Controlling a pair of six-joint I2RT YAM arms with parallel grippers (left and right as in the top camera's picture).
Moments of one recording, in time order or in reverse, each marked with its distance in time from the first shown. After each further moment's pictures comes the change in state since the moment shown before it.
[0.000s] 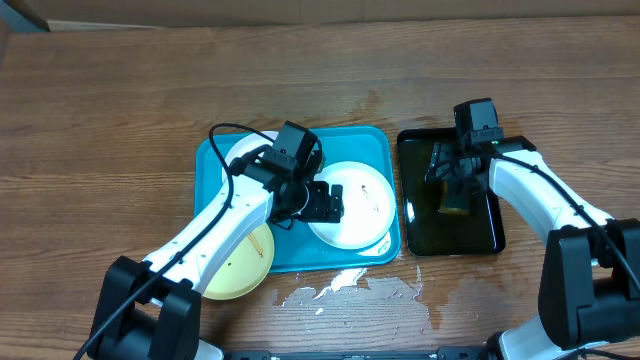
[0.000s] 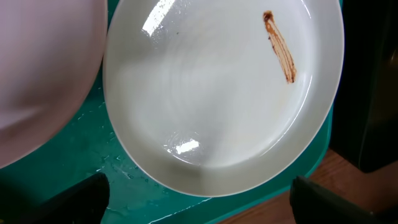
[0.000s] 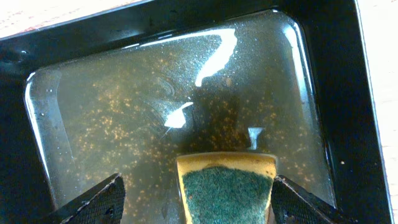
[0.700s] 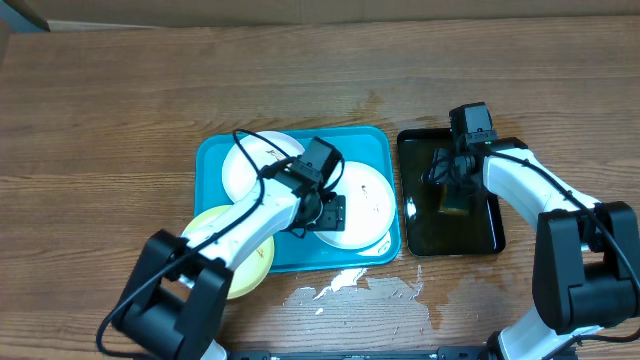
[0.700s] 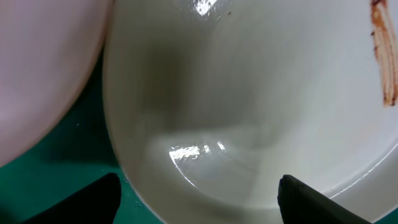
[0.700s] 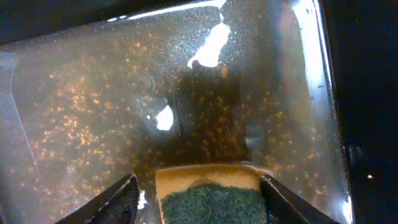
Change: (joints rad) left arm -0.105 0.121 -0.024 0.059 -0.191 -0.138; right arm 0.000 0.069 -0.005 0.021 0.008 -0.004
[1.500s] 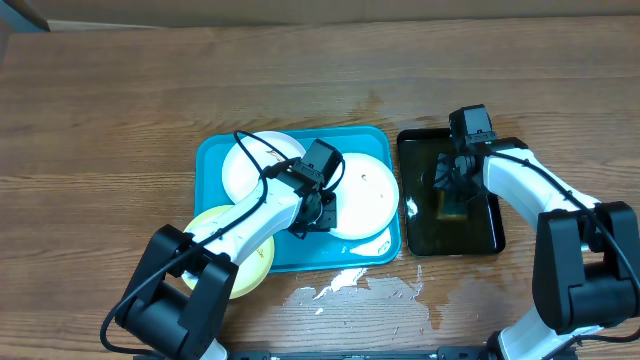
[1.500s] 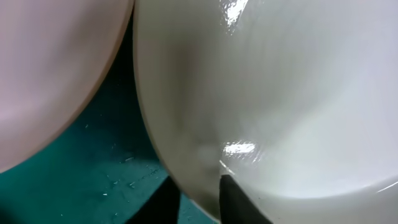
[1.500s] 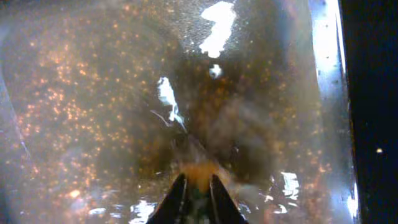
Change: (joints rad) left arm 0.000 0.013 -0.006 0.010 -0.019 -0.029; right arm -0.001 0.000 0.000 -0.054 -0.011 -0.004
